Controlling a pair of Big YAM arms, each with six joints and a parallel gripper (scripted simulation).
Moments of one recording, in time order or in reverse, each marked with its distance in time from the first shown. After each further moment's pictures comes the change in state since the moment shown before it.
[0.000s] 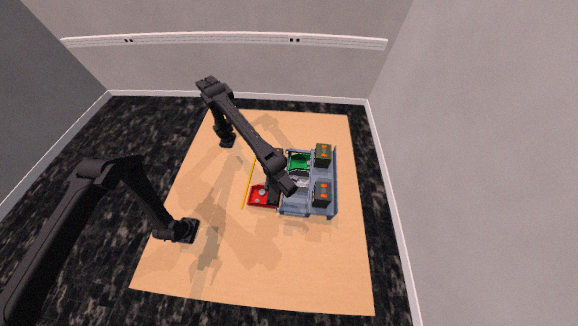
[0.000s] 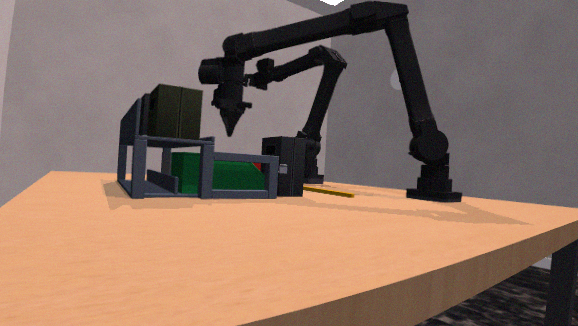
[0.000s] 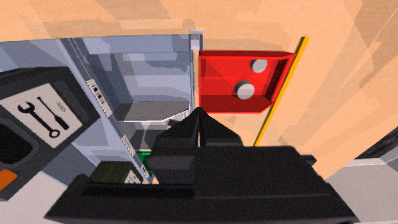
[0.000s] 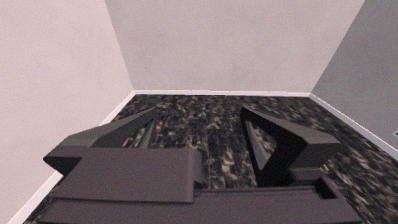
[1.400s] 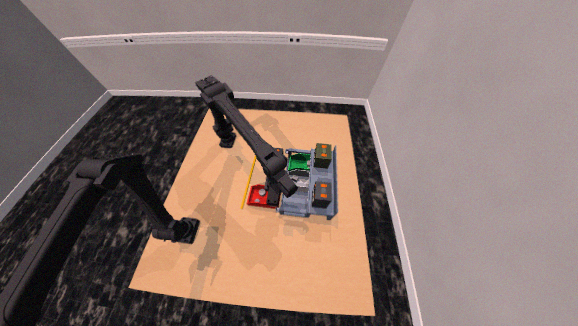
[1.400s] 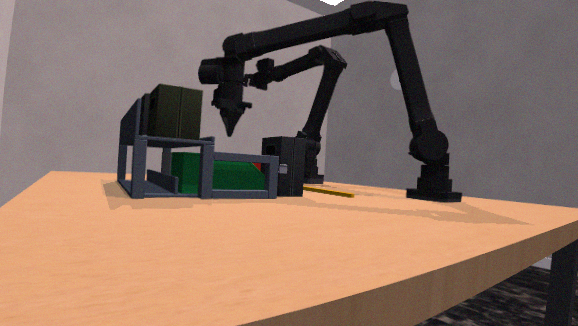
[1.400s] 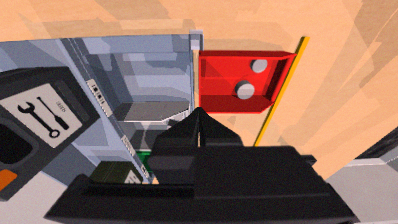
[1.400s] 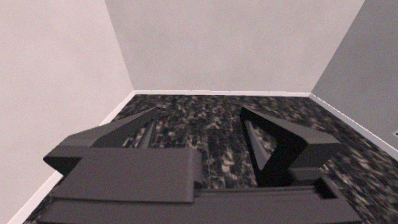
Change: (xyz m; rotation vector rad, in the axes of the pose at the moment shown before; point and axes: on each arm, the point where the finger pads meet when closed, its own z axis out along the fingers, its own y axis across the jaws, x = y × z) left arm 0.000 0.000 0.000 0.000 0.000 0.000; right arm 0.000 0.000 0.000 0.000 0.000 0.000
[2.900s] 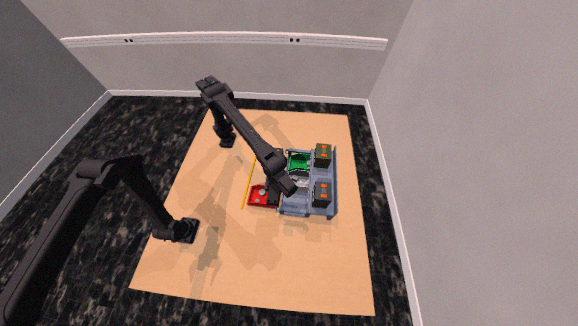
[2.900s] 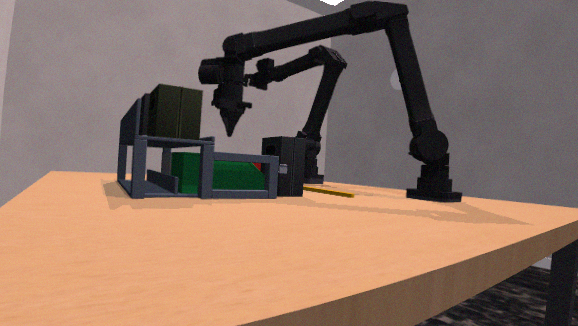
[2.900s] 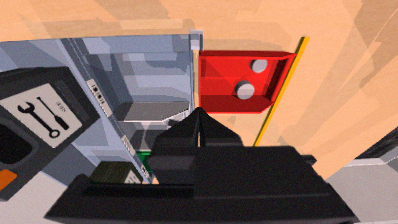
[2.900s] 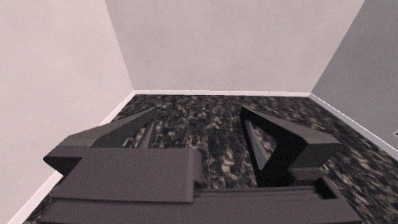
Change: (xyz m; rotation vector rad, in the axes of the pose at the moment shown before) left arm 0.000 0.000 0.000 0.000 0.000 0.000; right arm 0.000 0.000 0.000 0.000 0.000 0.000
